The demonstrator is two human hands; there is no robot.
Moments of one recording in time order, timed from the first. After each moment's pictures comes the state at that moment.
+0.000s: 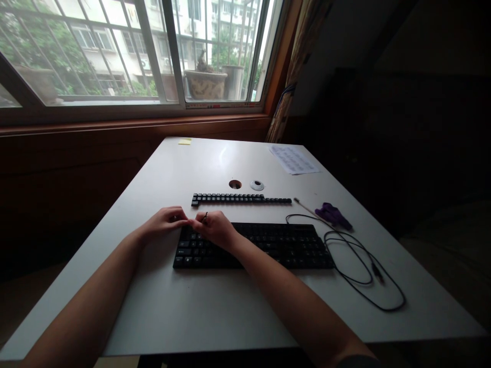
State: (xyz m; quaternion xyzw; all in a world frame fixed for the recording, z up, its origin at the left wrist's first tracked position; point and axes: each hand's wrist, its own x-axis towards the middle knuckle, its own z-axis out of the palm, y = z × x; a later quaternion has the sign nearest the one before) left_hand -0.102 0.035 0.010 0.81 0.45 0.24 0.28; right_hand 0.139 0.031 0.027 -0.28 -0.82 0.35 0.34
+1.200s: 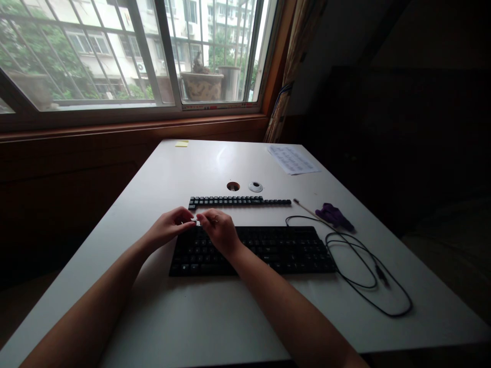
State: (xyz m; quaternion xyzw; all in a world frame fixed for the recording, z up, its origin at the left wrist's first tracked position) left_hand -0.062 0.024 0.021 0.70 0.50 0.34 0.38; right_hand 0.145 0.032 0.015 -0.32 -0.76 0.27 0.50
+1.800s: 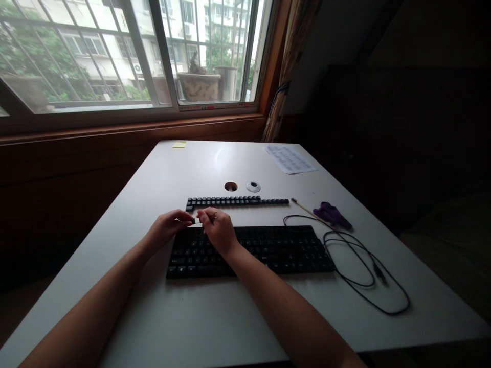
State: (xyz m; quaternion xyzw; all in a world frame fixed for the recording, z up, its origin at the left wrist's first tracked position) left_hand -0.063 0.031 0.005 0.72 0.50 0.37 0.31; right_hand 0.143 0.035 0.014 -0.40 -0.72 0.31 0.47
